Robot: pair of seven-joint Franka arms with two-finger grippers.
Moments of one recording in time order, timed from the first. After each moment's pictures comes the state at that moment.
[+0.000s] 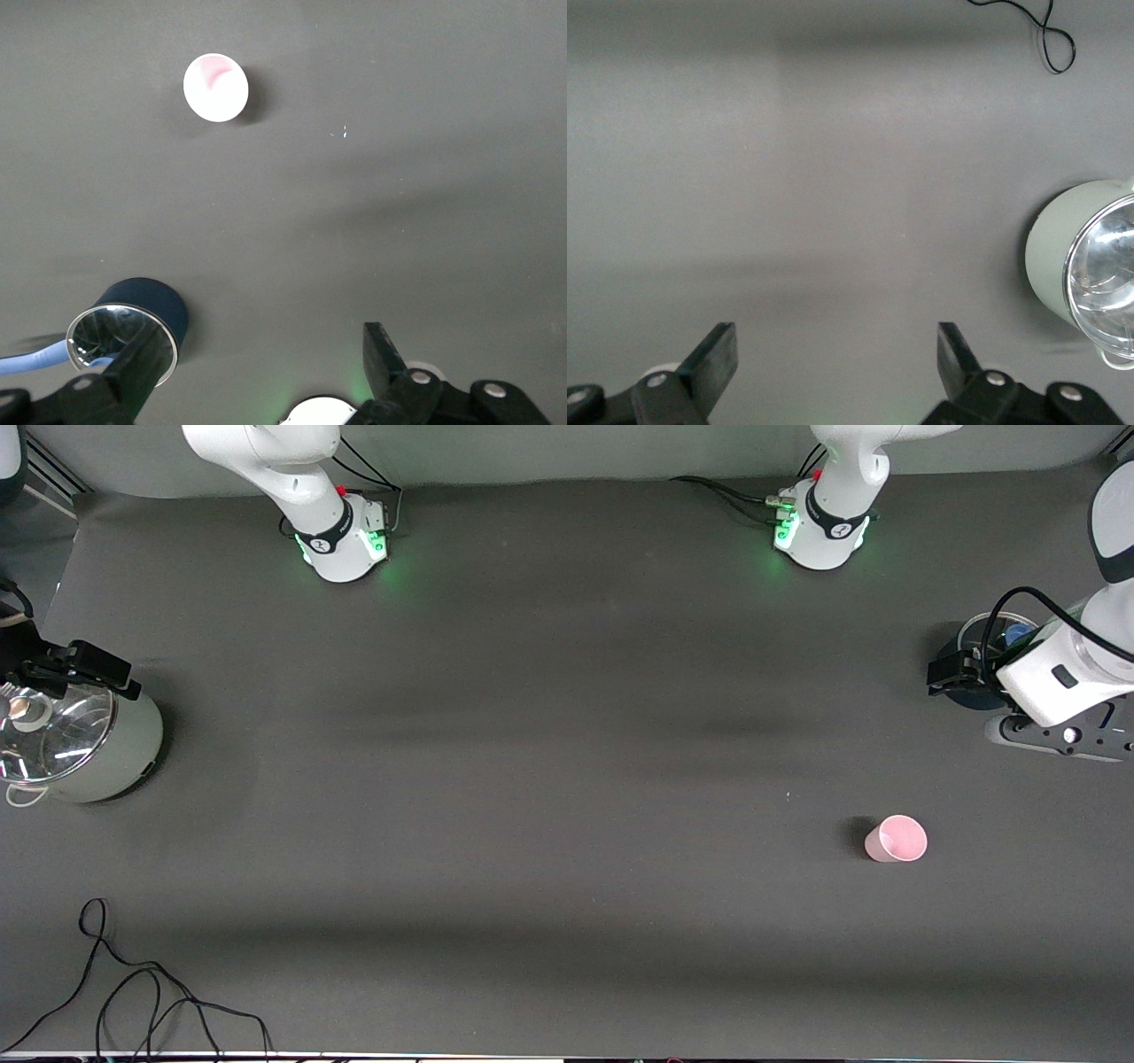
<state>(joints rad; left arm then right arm) 0.07 0.13 -0.16 -1.54 0.04 1.47 0.11 -0.02 0.00 -0.04 -1.58 0.00 1.56 0.00</state>
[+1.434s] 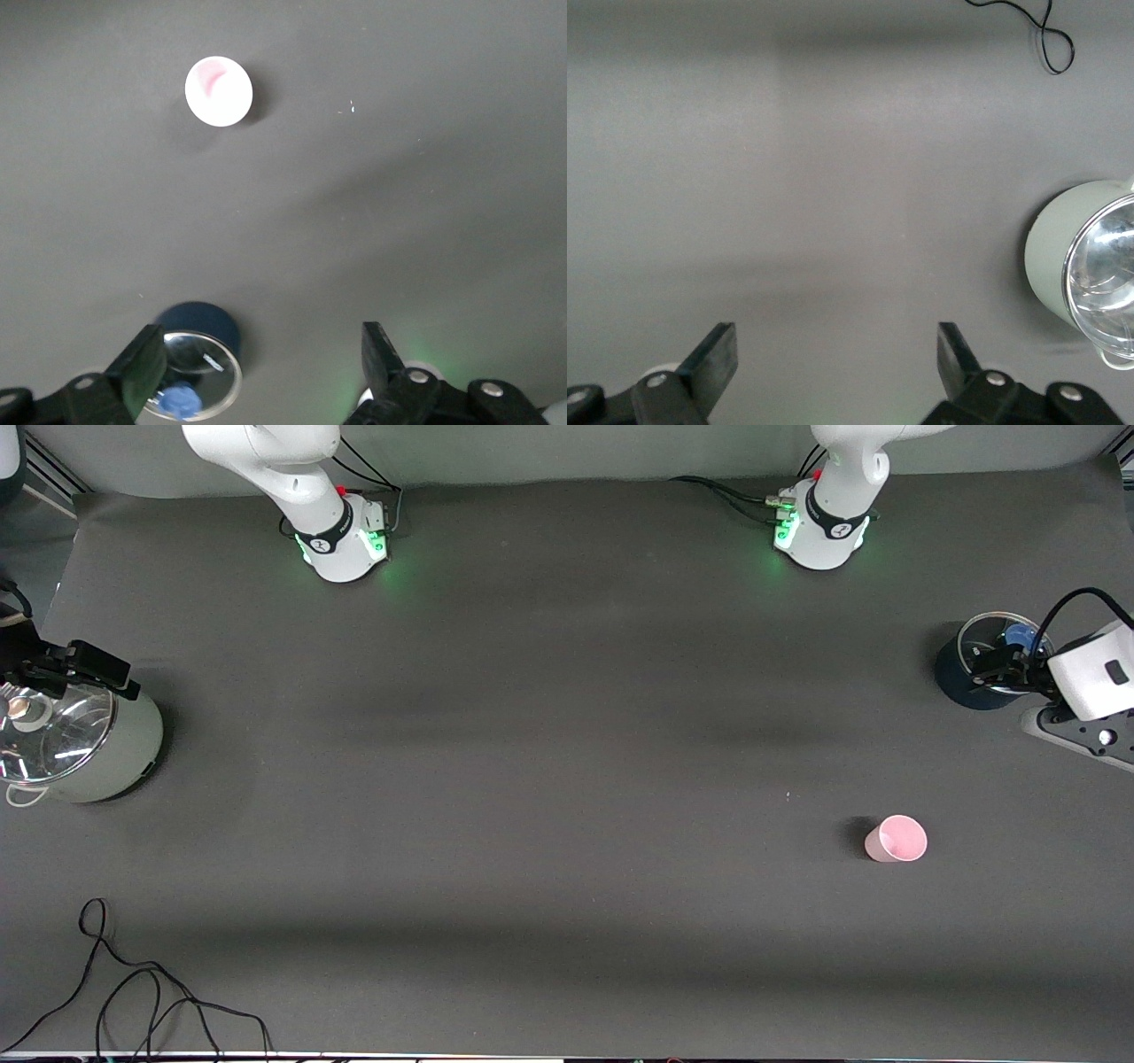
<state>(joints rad) 0.18 0.15 -0.16 -1.54 0.04 1.49 0.51 -0.02 0.00 -0.04 -1.58 0.00 1.57 0.00</state>
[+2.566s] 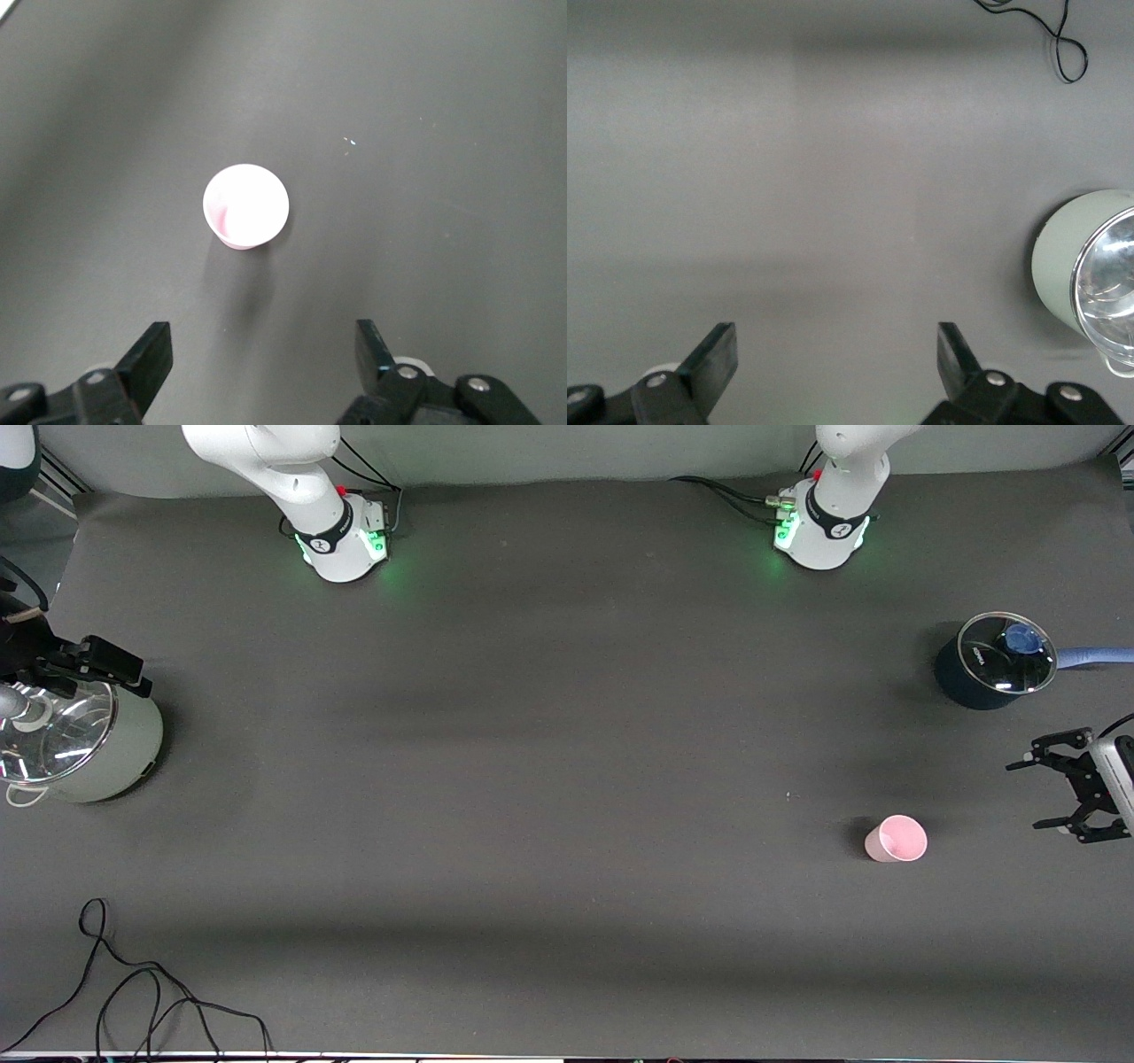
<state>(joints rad) 0.50 0.50 -0.15 -1.54 -0.39 1.81 1.73 -0.01 0.00 -0.02 -1.57 0.00 1.56 0.00</state>
